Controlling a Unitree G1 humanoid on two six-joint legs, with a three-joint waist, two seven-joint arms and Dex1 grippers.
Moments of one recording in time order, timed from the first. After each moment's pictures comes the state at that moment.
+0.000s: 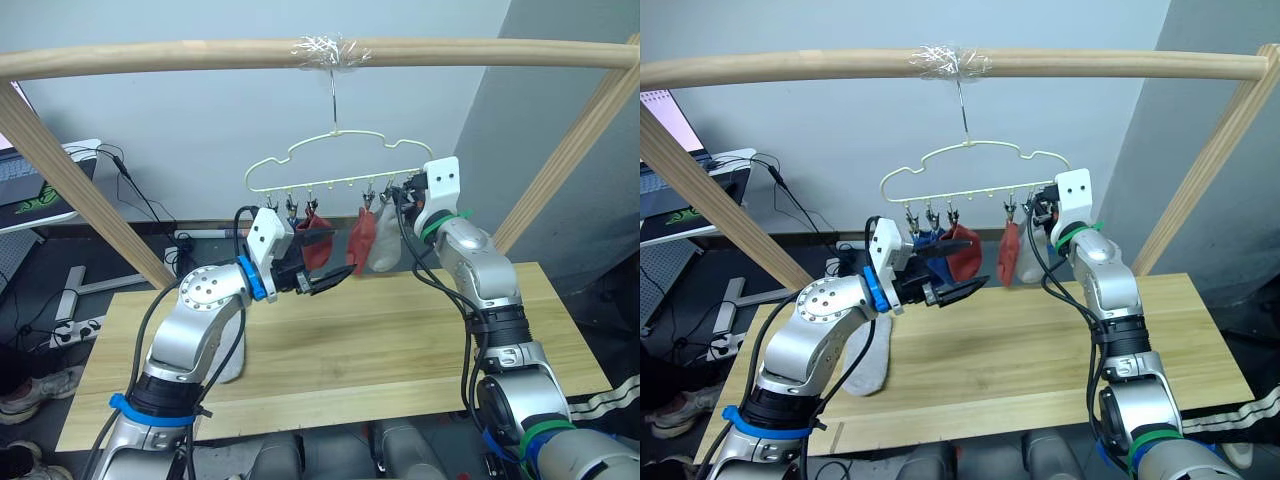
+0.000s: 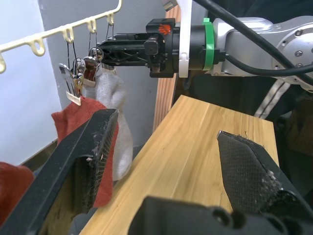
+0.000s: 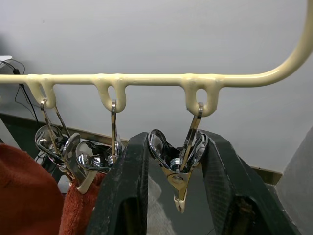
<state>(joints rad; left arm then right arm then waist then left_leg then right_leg) -0.38 0.46 -0.10 -0.24 -0.31 0.32 -0.83 -0.74 -0.17 -0.03 0.24 0.14 0.44 0.22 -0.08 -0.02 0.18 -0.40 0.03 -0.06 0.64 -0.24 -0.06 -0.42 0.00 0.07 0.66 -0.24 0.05</state>
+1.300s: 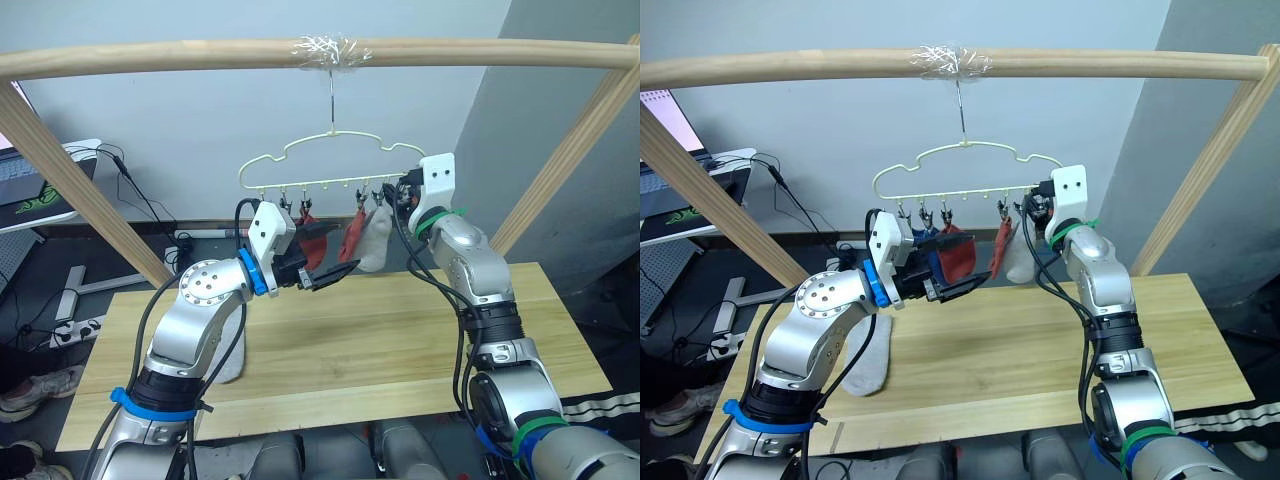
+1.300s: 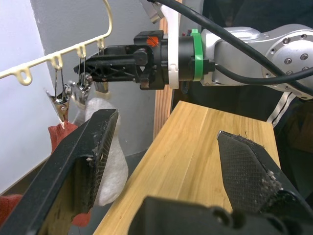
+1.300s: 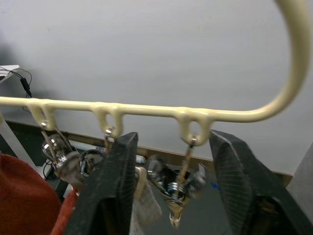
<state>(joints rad) -0.40 0.45 -0.11 -0.24 -0.31 0.30 -0.83 -0.76 -0.13 -0.05 0.27 0.14 0.44 0.21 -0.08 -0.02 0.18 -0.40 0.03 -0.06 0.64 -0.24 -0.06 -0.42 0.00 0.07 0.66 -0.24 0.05</state>
